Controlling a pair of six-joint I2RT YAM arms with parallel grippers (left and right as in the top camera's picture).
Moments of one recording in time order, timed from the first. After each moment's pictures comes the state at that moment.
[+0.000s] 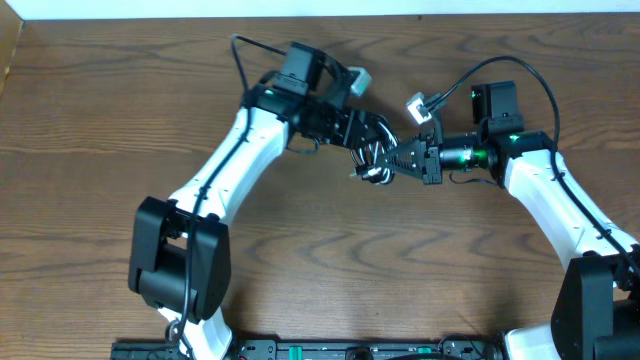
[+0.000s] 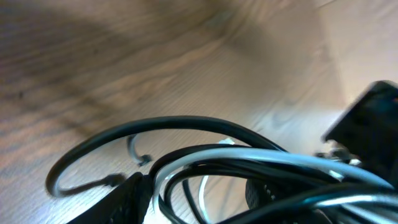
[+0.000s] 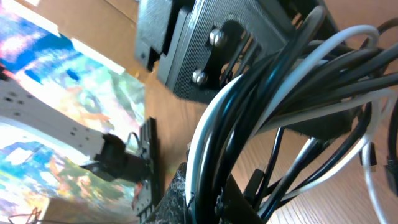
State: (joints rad) left arm -0.37 1.88 1.50 -0.63 0.77 -0.12; right arm 0.16 1.63 1.08 -0.44 -1.26 -0.14
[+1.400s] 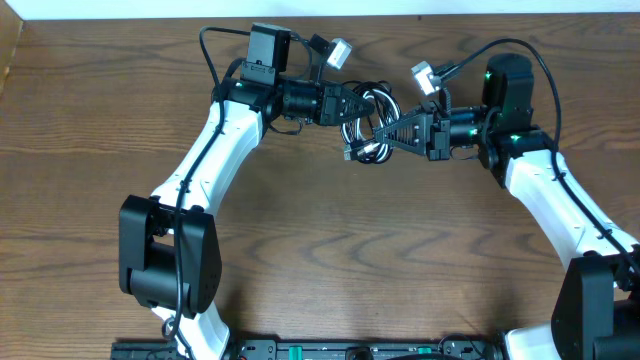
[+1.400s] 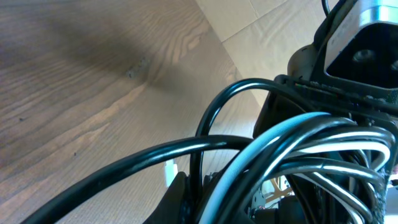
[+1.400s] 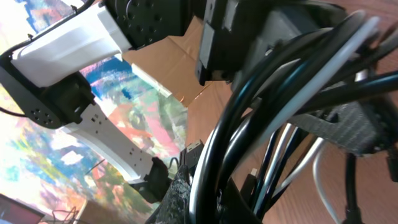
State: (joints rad) left arm -0.27 1.88 1.50 -0.44 1.14 -0.16; right arm 0.15 1.63 1.08 0.06 -1.47 0.32
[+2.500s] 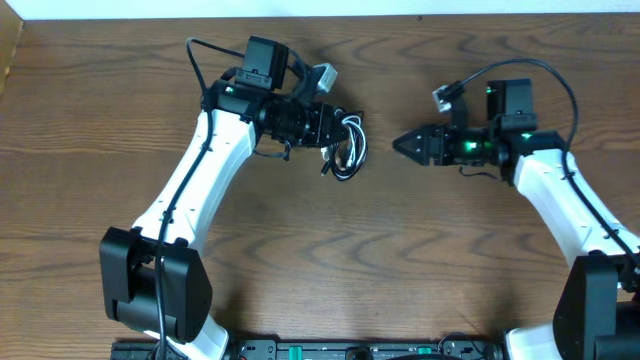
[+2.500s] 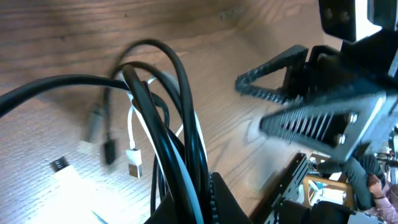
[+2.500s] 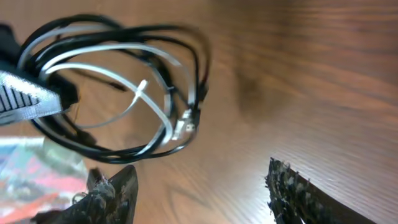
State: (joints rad) left arm -0.30 1.76 1.49 -0.84 0.75 -0.17; right arm 0.12 1.63 1.08 -0.44 -0.85 0.19
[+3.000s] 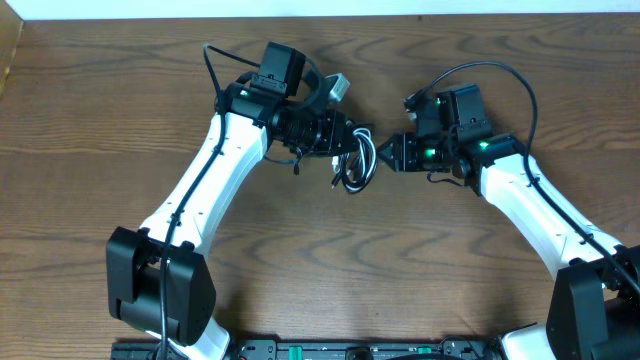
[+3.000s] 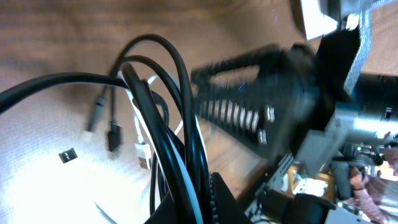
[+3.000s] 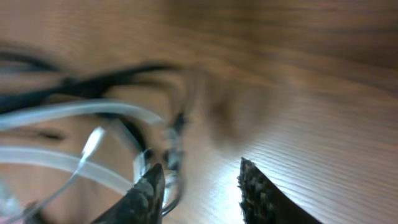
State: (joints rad) left arm -0.35 1.76 1.49 -0.90 0.75 -0.25; right arm 0.30 1.63 1.08 -0.42 -0.45 0.36
